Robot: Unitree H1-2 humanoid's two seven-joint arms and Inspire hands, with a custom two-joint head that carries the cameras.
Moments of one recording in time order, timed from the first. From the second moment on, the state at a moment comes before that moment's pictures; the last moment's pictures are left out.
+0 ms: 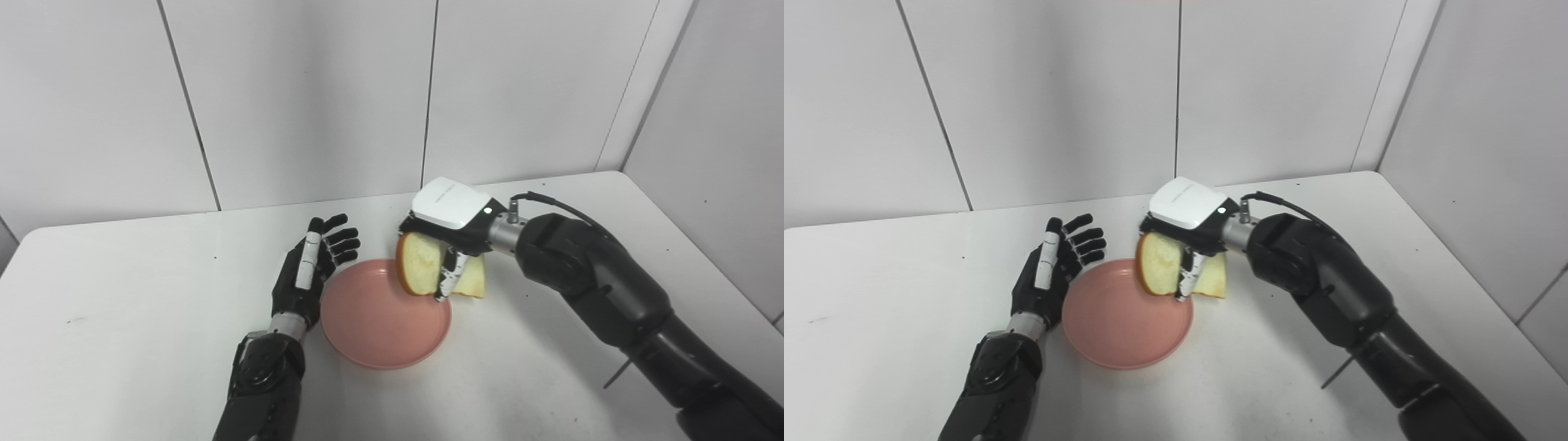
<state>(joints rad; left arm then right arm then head) -0.67 -0.20 0.02 0.85 -0.17 -0.20 -0.14 -0.71 -0.56 0.40 0.07 -0.81 -0.21 0.49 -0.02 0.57</state>
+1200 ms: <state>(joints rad) -0.70 -0.20 0.03 0.92 -0.17 -0.25 -0.14 -0.73 -0.49 0.46 0.07 -0.88 -0.27 0.50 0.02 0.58</state>
